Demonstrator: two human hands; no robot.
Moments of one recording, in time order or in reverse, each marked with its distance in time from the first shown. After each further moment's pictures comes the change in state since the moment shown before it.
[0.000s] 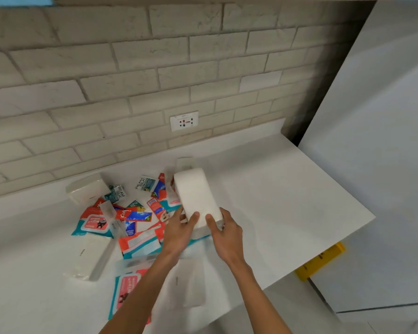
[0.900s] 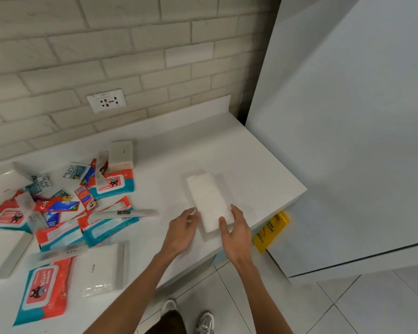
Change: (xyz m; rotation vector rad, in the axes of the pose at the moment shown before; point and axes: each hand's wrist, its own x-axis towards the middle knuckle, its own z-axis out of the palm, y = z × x) left_hand -0.063 -0.008 0.217 0.360 -0.279 0.101; right_hand -0.017 0.135 -0.218 -0.163 0.131 0.121
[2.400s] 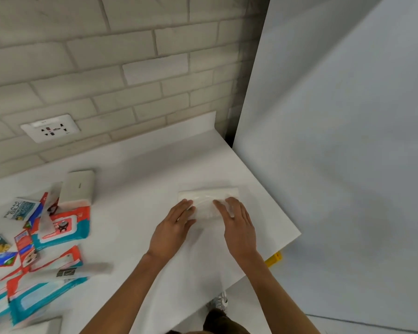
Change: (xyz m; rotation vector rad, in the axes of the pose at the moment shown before) left_hand 0.182 0.053 0.050 0.520 0.365 0.707; right_hand 0.225 0.032 -0.051 -0.631 0.008 -0.521
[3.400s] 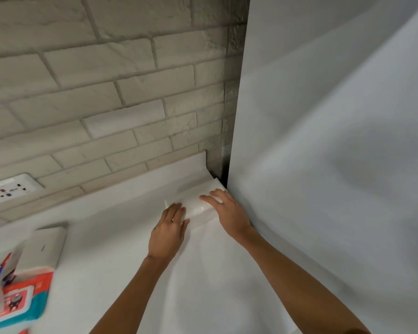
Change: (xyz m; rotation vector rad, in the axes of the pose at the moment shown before) left_hand 0.189 -0.019 0.066 0.261 -0.014 -0.168; right_hand 0.244 0.110 0.030 0.123 0.039 -0.315
